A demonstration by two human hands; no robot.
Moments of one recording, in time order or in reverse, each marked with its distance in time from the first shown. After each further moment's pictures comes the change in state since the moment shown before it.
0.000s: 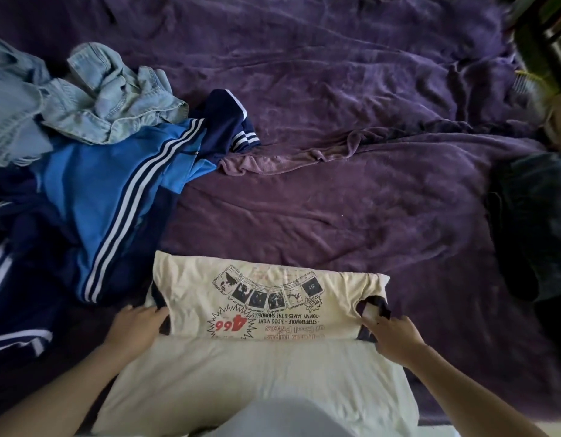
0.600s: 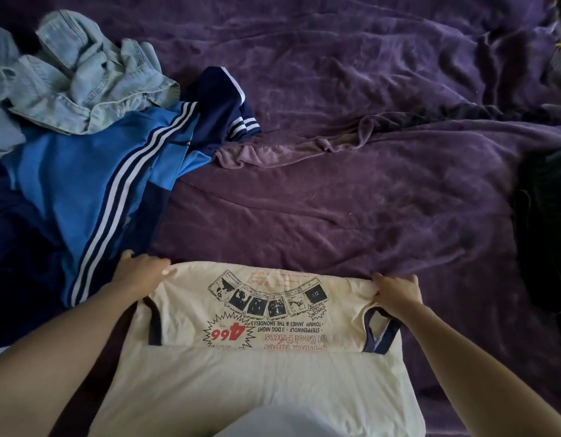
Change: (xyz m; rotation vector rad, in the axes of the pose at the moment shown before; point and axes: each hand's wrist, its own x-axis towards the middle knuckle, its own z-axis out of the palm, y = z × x) left_hand 0.098 -0.025 -0.055 -0.022 -0.166 -0.103; right_hand 0.092 0.031 -0.026 0.136 -0.063 0.235
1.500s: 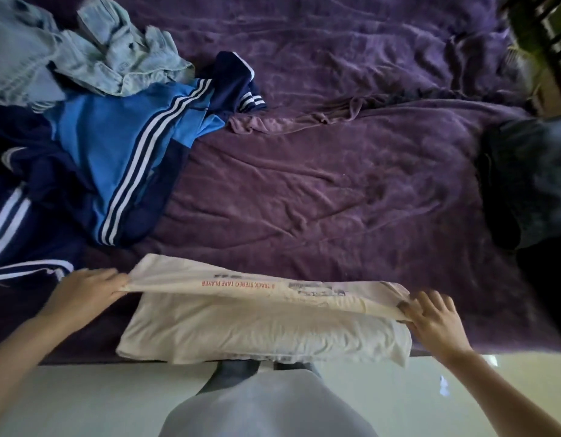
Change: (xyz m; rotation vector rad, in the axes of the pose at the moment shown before) left_hand -0.170 -0.056 0.108 -0.165 0.779 0.353; right_hand -0.194 0.031 0.090 -0.052 0.920 -0.381
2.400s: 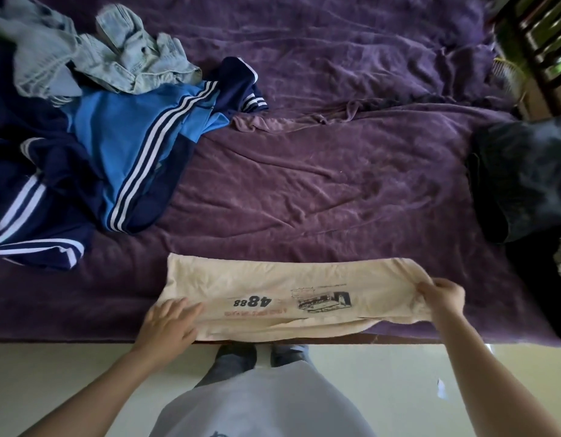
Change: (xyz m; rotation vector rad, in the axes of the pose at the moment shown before) left_hand -0.033 0.134 0.058 -0.100 -0.567 -0.326; right_hand 0.016 0.006 0.001 0.748 -0.125 1.487
